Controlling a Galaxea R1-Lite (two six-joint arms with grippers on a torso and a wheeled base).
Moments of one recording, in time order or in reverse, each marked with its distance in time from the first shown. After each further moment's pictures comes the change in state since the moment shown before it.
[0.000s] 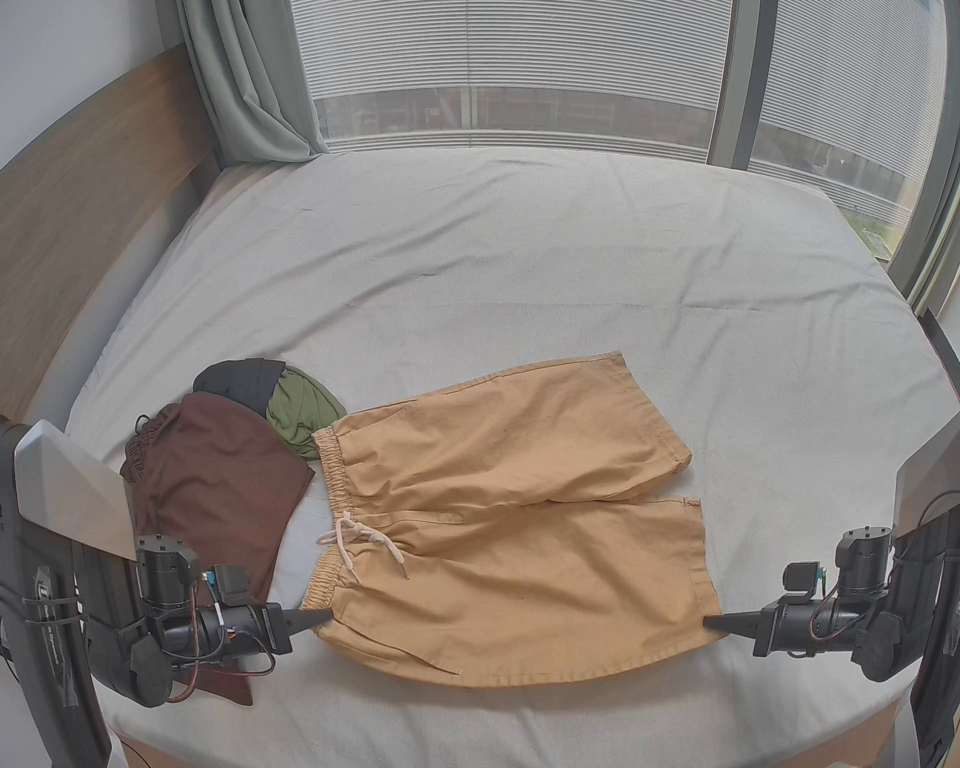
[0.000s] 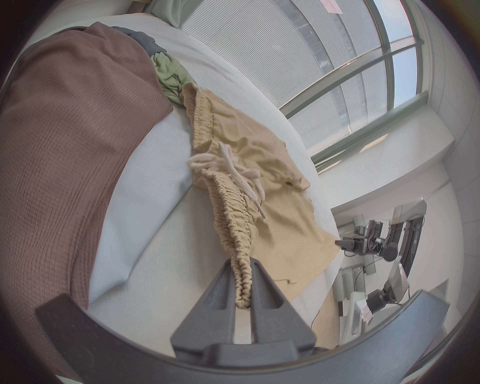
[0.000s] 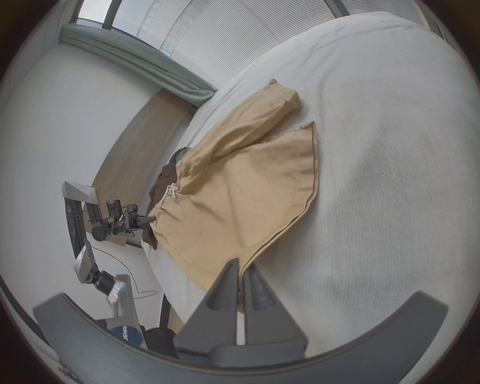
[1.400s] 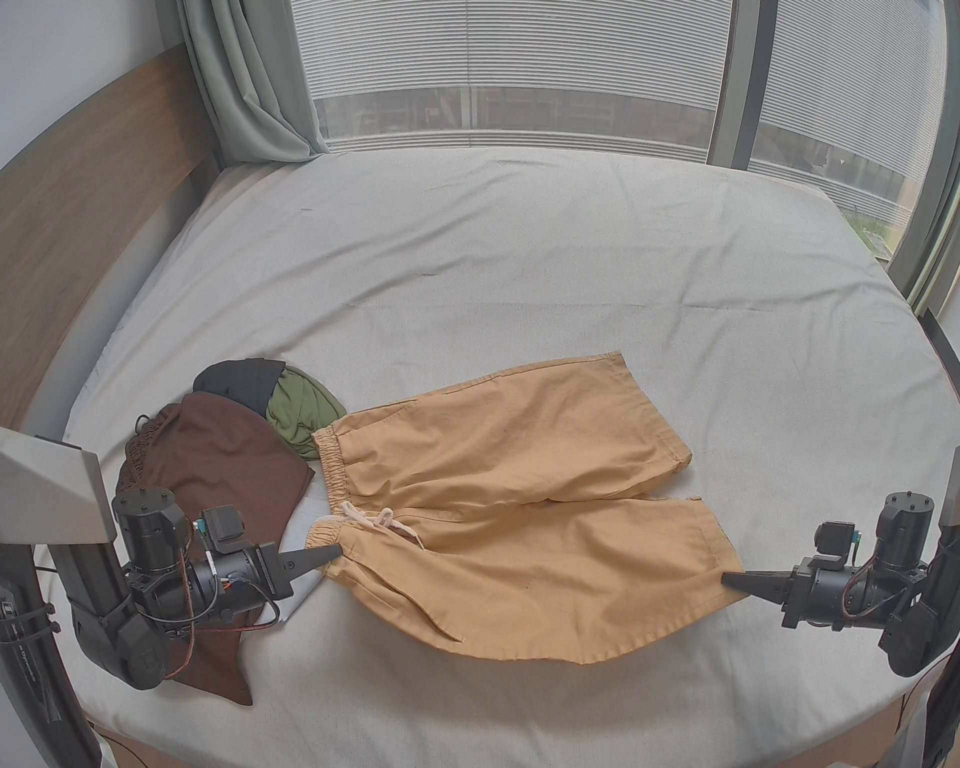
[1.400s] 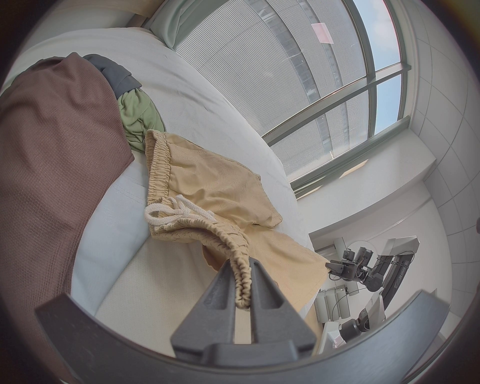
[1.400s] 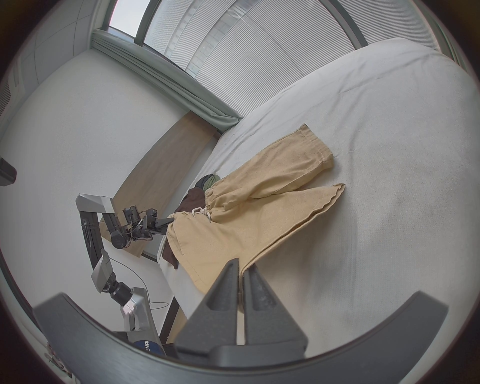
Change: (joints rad) left arm -0.063 -0.178 -0.093 0.000 0.016 -0.230; right arm 0.006 -0.260 0.012 0.003 0.060 0.085
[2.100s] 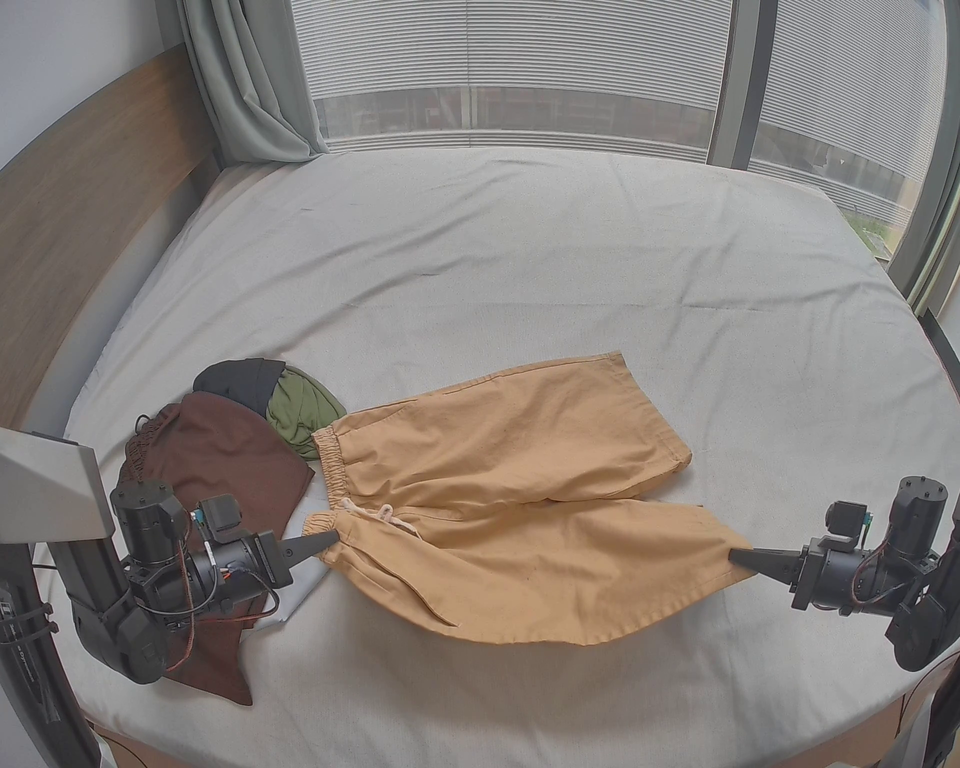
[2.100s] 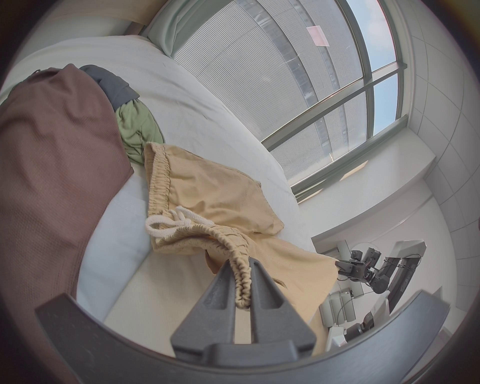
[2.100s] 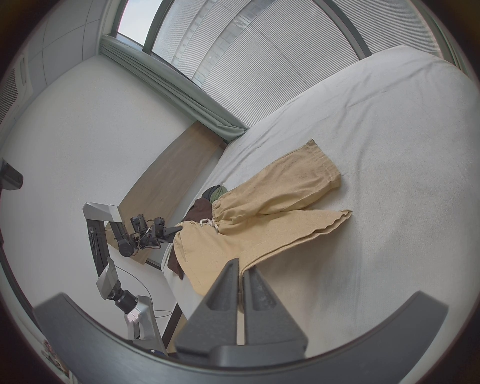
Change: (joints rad) left arm 0.003 -0.009 -0.027 -0.001 0.026 0.003; right arm 0.000 -0.073 -0.029 -0.004 0.012 0.061
